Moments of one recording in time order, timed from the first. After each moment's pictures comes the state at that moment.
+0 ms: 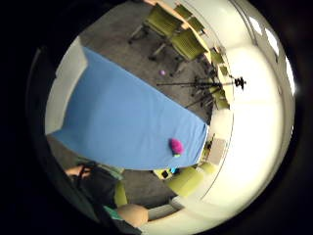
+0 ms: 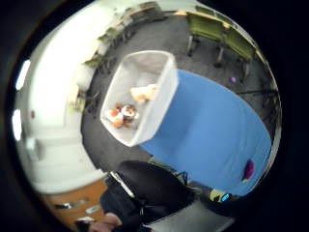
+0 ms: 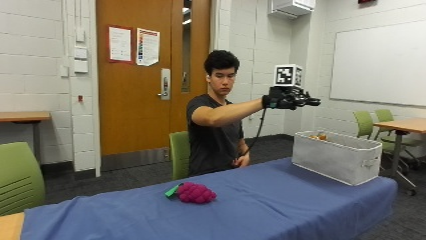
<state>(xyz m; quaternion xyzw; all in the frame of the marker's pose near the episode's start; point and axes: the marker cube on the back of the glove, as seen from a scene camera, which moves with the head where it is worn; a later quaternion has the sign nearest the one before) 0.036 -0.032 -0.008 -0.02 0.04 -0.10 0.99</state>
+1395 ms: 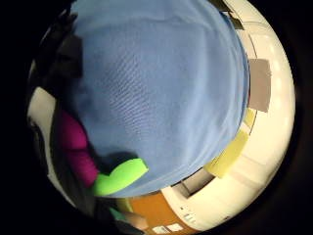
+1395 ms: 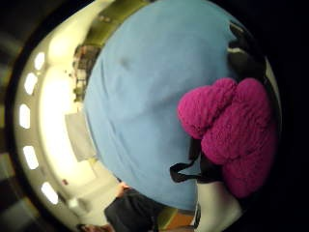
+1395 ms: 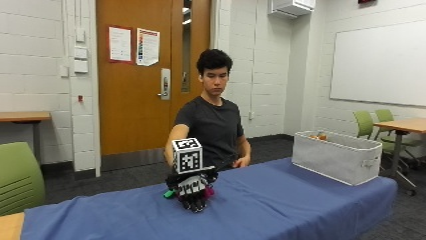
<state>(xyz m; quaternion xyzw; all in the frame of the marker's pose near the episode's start) 0.422 0.126 0.256 -0.11 -0.06 0.23 0.97</state>
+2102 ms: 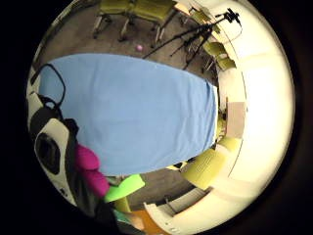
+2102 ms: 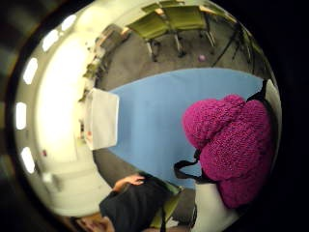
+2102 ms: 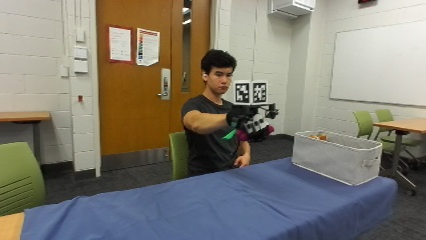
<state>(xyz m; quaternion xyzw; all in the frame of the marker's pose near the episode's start) 0.249 -0.002 0.061 -0.02 -0.02 0.07 1.00</state>
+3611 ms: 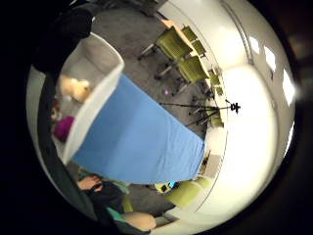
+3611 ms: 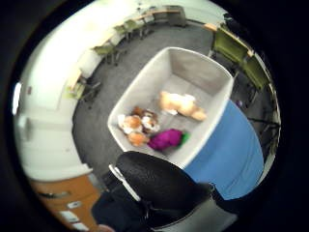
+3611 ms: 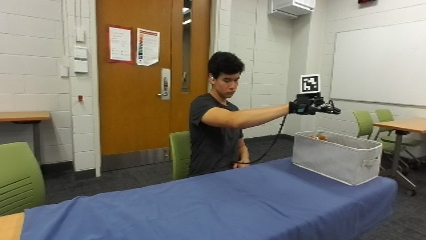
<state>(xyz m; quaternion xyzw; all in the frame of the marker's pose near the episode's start) -0.134 -0.070 0.017 0.02 0.03 -0.17 0.99</state>
